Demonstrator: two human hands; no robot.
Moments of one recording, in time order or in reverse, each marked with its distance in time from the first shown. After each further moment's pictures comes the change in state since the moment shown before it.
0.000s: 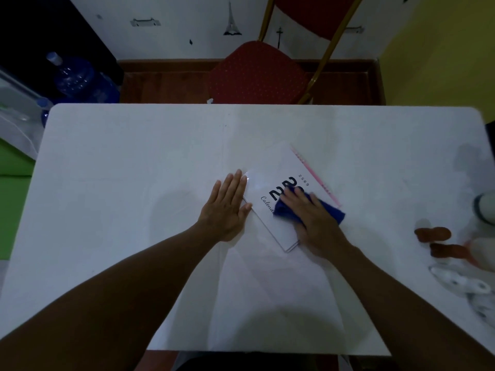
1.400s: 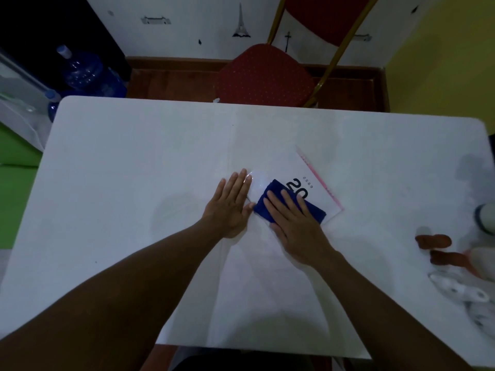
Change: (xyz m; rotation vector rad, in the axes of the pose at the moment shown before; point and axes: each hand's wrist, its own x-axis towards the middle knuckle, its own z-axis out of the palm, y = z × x) left_hand 0.000 0.003 -0.004 -0.030 -0.049 -0.026; right_hand 0.007 -0.037 0.021 -0.290 0.012 -0.113
